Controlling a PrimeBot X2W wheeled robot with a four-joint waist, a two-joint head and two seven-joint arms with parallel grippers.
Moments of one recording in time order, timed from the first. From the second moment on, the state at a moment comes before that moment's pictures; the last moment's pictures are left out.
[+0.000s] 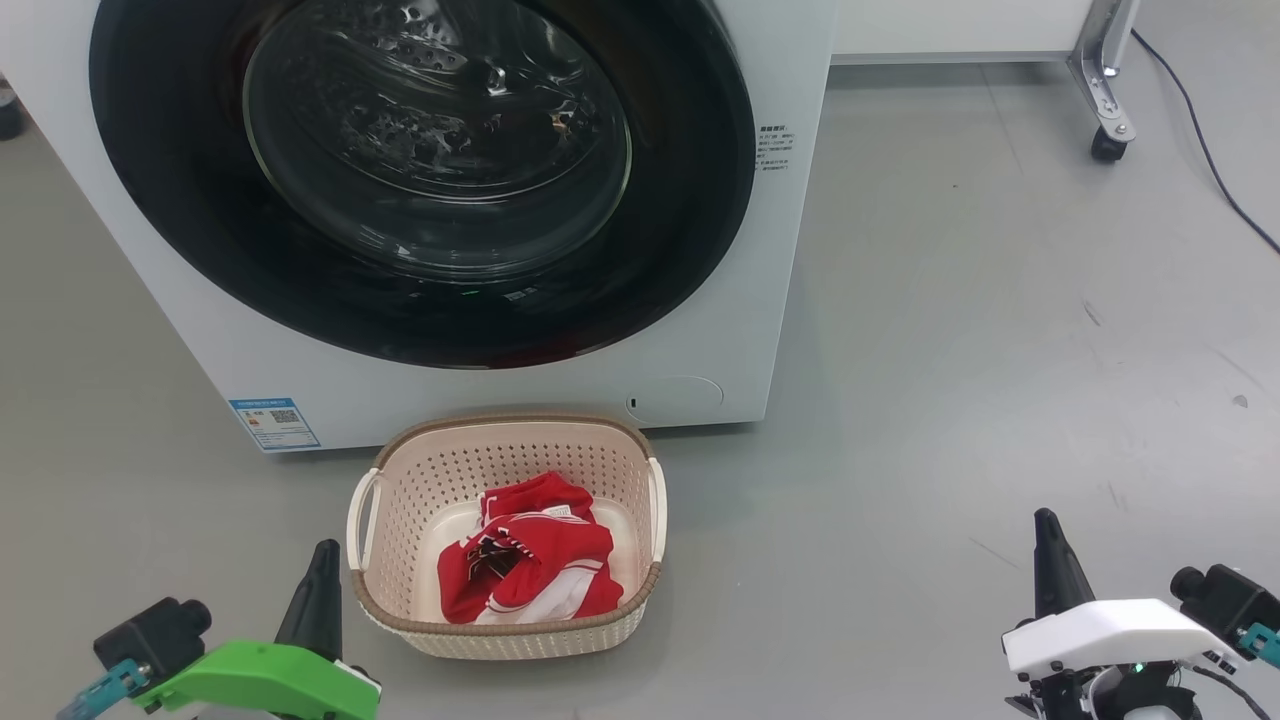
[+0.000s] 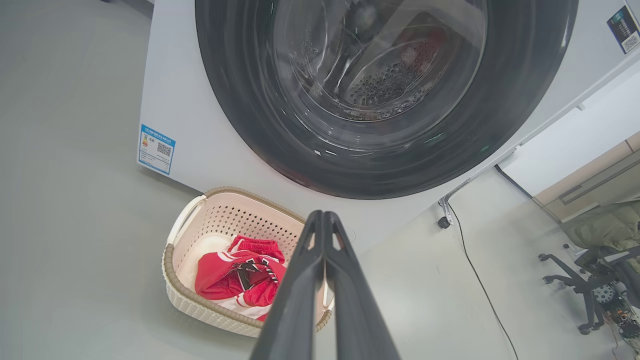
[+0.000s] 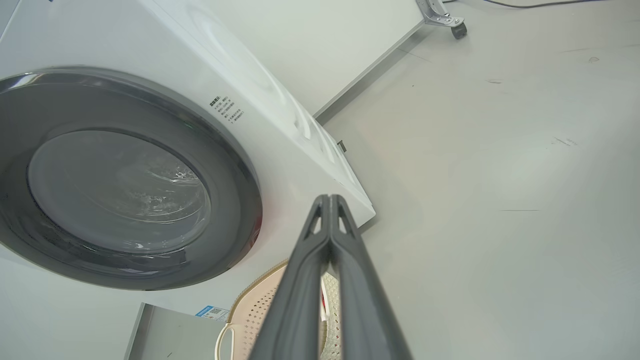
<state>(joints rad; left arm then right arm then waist) 0.03 0.11 -0.20 0.16 -0.94 -0.01 -0.08 0.07 -0.06 0.11 0.18 0.91 0.02 -0.14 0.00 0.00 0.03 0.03</state>
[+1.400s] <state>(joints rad) -0.02 0.09 -0.05 0.23 -1.48 -0.09 0.02 -0.01 -0.10 0.01 0.23 1.49 0.08 -0.02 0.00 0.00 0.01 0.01</state>
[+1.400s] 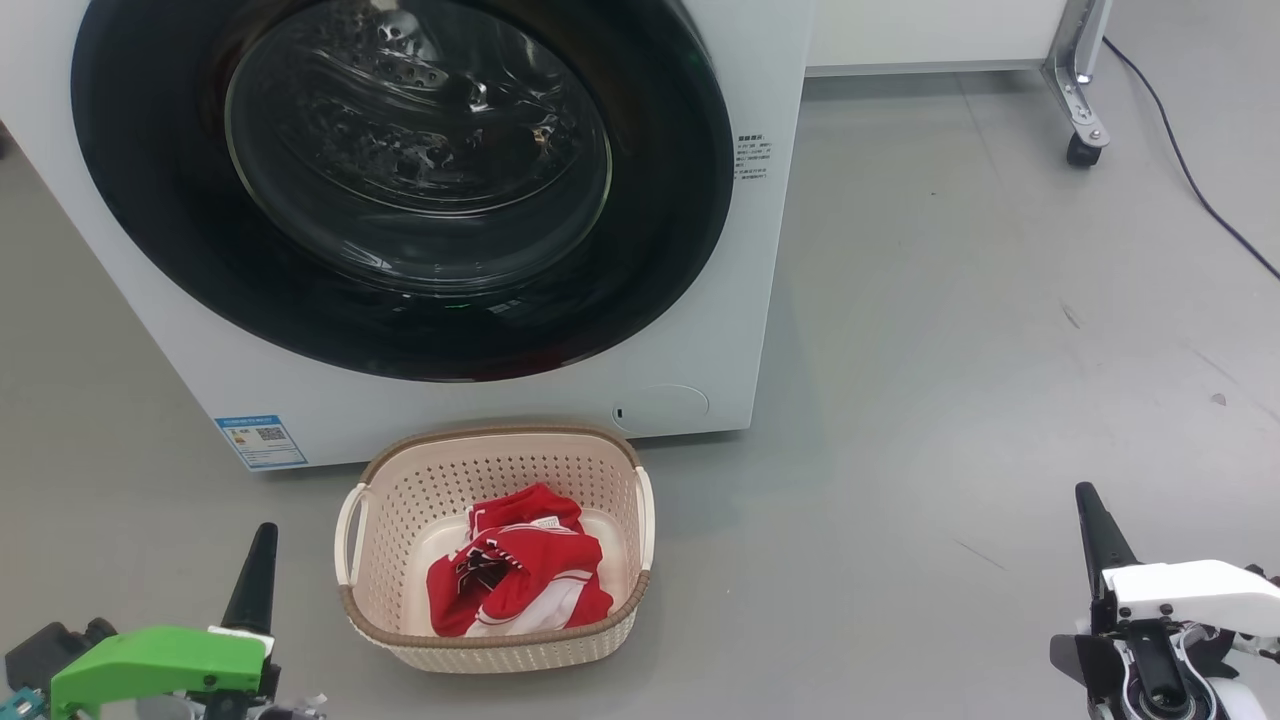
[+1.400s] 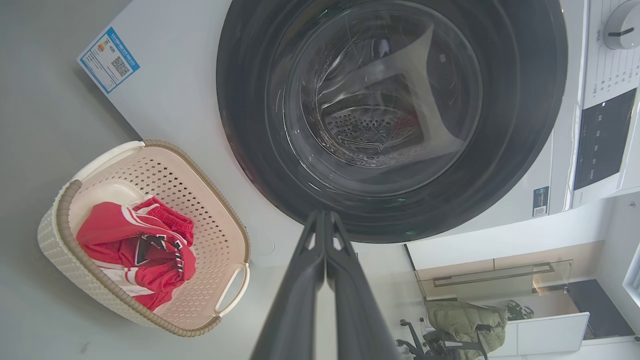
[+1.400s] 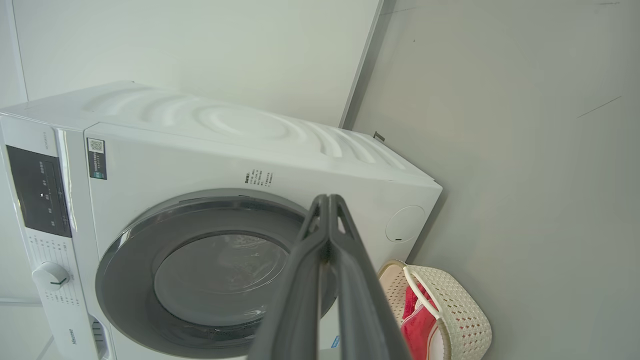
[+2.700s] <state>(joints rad) -0.05 0.09 0.00 0.27 -1.66 -0.12 0.05 -0.05 -0.11 -0.03 0.26 1.69 0.11 0.02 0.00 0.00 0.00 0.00</state>
